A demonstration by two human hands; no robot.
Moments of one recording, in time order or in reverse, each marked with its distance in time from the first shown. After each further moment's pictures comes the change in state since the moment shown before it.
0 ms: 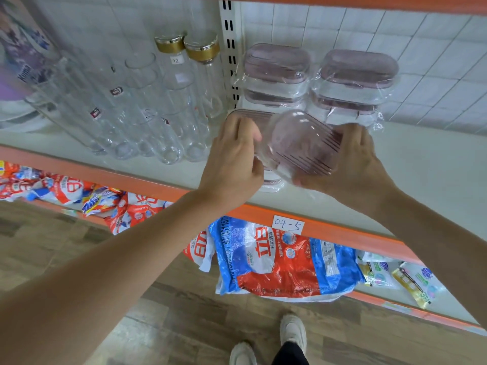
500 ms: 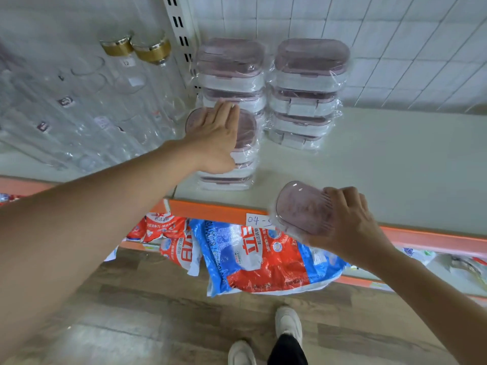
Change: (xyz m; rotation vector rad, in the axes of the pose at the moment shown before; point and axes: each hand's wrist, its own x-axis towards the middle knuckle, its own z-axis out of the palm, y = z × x) left_hand 0.067 -0.012 0.032 0.532 -0.632 0.062; right_hand -0.083 0.062 0.013 -0.147 -0.178 0.165
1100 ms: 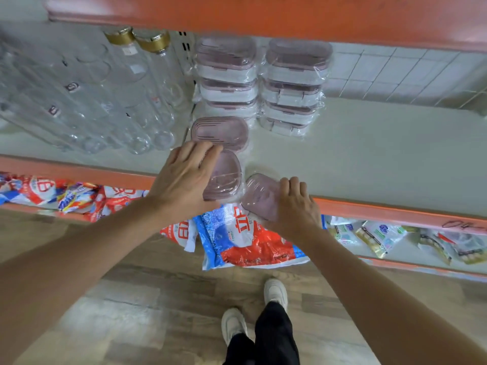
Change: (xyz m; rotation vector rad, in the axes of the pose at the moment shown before) left_hand -0.113 0.010 0.027 -0.033 0.312 0.115; right_hand -0.001 -0.042 0.037 -0.276 -0.080 -0.011
